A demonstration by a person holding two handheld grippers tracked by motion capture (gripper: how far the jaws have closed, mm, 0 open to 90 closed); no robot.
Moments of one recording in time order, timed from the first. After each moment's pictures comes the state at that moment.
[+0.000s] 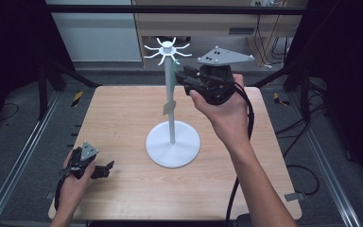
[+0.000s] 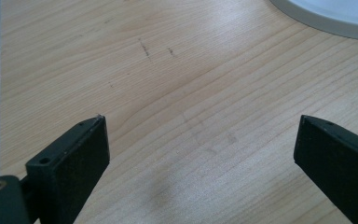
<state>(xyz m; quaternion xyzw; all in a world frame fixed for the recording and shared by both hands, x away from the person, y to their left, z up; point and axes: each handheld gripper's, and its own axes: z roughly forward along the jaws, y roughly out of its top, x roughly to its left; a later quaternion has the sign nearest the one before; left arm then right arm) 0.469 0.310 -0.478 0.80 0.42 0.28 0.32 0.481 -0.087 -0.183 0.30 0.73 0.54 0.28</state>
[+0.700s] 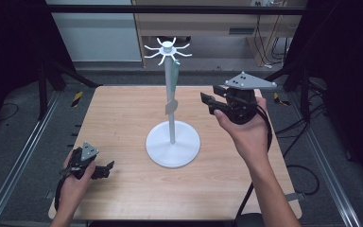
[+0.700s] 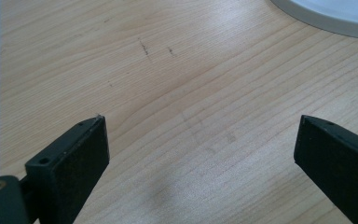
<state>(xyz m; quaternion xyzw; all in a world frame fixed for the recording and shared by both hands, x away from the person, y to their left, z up) 0.468 0.310 -0.478 0.80 0.42 0.28 0.31 0.476 -0.140 -0.237 0.37 0.72 0.51 0.29</state>
